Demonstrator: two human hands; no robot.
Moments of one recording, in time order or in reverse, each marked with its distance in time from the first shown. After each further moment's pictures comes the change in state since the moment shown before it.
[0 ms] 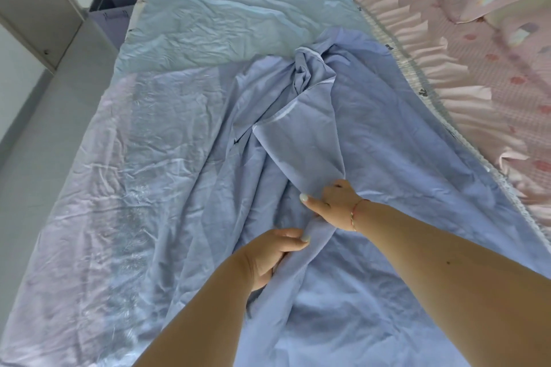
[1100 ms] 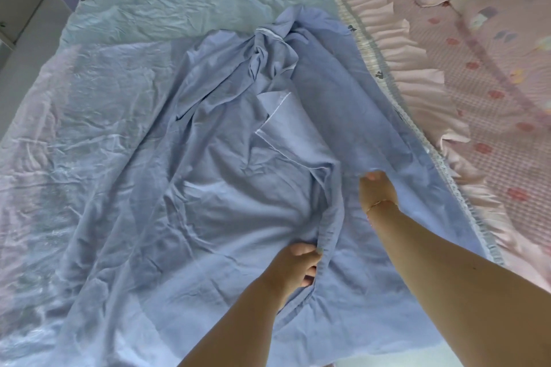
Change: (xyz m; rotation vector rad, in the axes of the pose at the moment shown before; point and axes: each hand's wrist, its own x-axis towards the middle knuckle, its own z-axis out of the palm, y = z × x) left_hand 0.073 -0.063 0.166 0.006 0.115 -0.039; right_hand -0.067 0.169 0.055 0.948 0.552 0.775
